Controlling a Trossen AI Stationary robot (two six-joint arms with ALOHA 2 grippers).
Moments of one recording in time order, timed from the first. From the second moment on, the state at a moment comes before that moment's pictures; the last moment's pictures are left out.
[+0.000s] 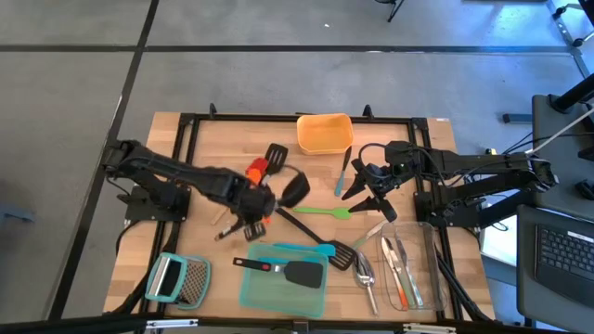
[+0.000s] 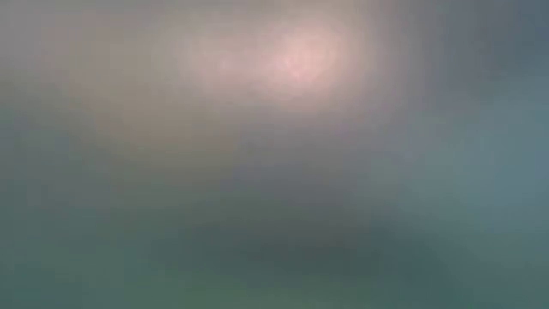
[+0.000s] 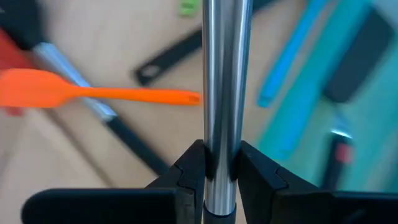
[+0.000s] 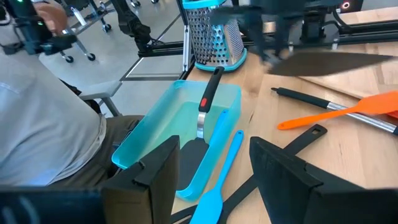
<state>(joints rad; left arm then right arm) -0.23 1.52 1.30 -1.05 -0.06 -0.65 -0.03 1.02 0.82 -0.23 -0.51 0.09</state>
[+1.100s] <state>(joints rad) -0.53 2.08 1.99 -1.51 0.21 -0.73 -0.03 1.02 0.82 -0.28 -0.51 0.12</state>
